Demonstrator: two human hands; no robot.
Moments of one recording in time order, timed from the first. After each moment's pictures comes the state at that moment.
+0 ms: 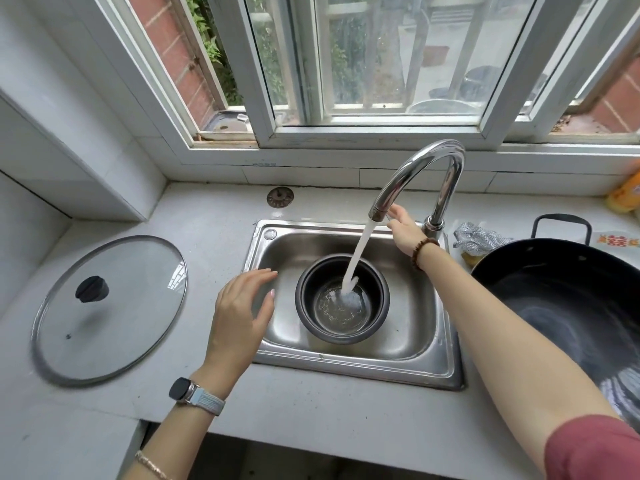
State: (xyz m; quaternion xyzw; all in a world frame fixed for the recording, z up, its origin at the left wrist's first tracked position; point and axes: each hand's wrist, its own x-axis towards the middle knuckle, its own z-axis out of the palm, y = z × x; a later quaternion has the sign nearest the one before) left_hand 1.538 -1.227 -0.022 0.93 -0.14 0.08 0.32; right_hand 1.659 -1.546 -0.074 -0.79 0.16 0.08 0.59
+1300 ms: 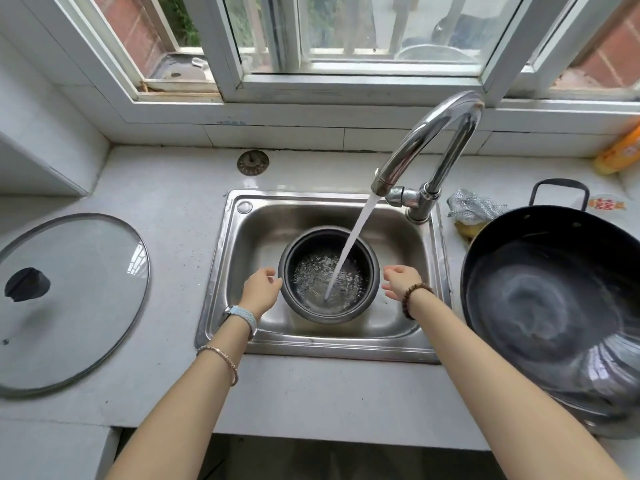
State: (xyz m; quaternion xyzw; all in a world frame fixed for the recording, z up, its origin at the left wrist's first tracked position) left_hand 1.623 -1.258 -0.159 0.89 0.10 -0.27 0.35; right_hand 1.569 -1.524 -0.166 -0.65 0.47 0.14 0.58
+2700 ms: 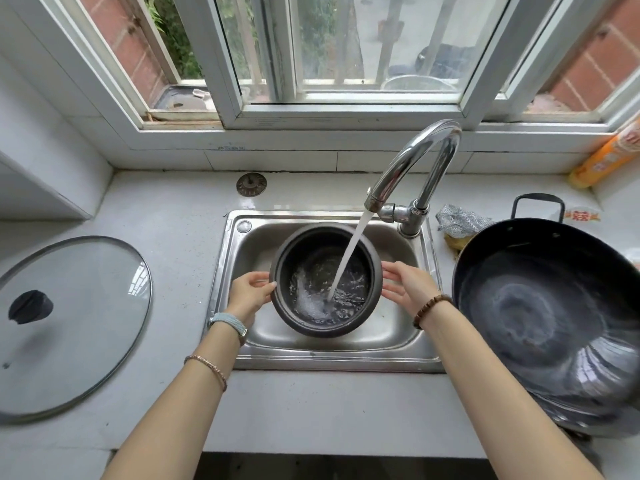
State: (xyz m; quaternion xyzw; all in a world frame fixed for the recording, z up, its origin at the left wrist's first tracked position) left_hand 1.634 -1.249 -0.133 0.75 0.20 -0.23 0.59; right_hand 1.555 -1.518 -0.078 -0.53 0.43 0.07 0.73
